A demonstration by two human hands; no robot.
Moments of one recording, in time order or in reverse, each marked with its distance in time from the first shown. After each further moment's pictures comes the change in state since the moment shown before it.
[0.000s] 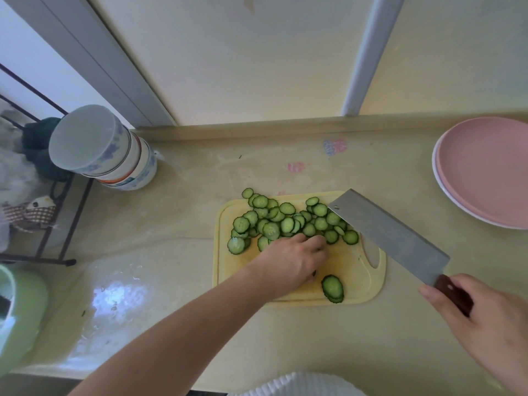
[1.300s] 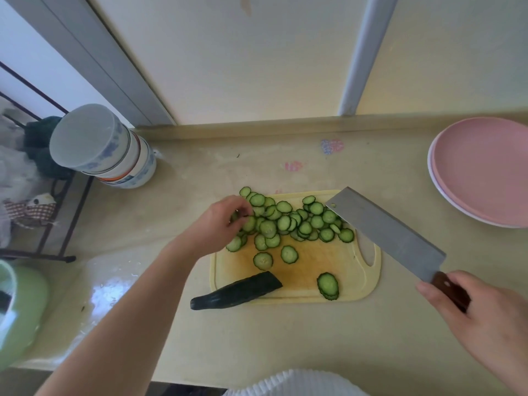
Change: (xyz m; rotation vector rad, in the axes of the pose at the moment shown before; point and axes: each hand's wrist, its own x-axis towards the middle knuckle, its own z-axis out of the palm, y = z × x) left_hand -0.053 -0.086 -0.041 -0.522 0.155 -0.545; right_hand 0.003 0.006 -0.001 -0.011 0.008 -0.037
